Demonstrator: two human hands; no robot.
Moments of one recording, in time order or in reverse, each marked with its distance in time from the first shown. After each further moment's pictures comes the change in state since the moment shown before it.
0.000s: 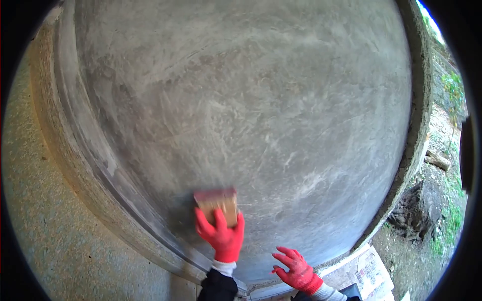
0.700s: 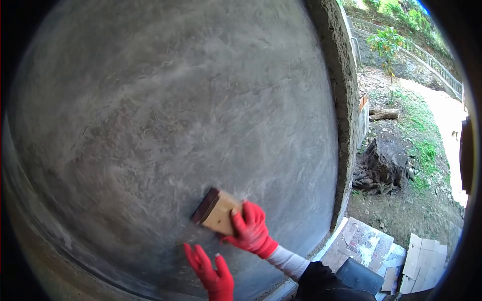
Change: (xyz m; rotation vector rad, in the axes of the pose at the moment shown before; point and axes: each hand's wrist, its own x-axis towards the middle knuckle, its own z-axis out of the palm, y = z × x) left_hand -0.016 0.073 -0.027 -0.700 -0.480 -0.114; right_hand 0.121 0.051 -0.036 -0.566 0.712 -0.240
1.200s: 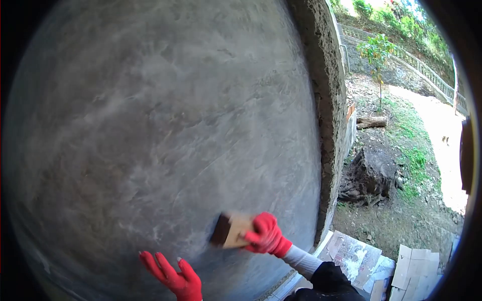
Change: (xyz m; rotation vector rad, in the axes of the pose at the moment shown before) left_hand 0.076 0.022 0.057 0.364 0.248 0.231; right_hand -0.015 0.169 -0.049 -0.058 -0.037 -0.366
